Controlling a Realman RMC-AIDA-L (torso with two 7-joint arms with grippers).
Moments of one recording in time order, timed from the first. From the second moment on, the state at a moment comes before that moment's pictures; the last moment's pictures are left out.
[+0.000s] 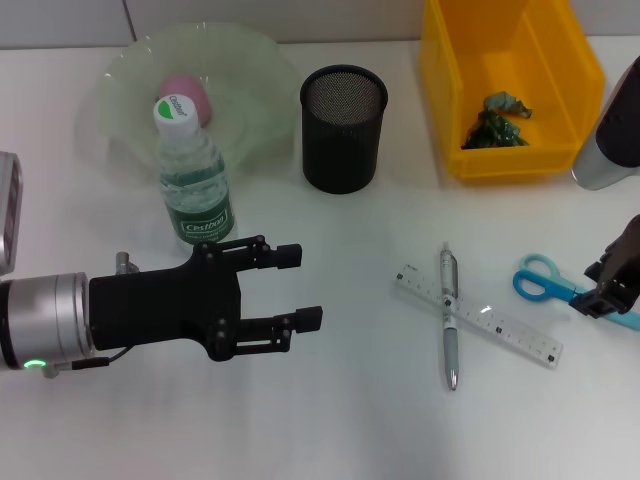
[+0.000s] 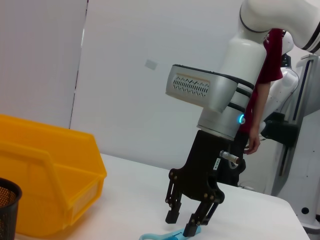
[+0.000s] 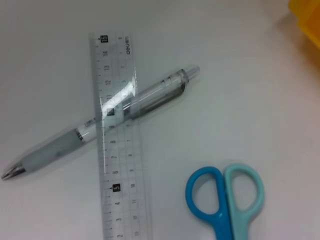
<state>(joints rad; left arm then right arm) -0.45 -2.07 0.92 0.46 1.77 1.67 -1.07 0.50 2.08 -1.36 -1.35 -2.78 -1.59 2.28</state>
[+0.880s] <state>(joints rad) -0.45 -2.07 0.92 0.46 1.76 1.67 -1.07 0.49 2.08 -1.37 -1.30 -2.78 -1.53 2.27</state>
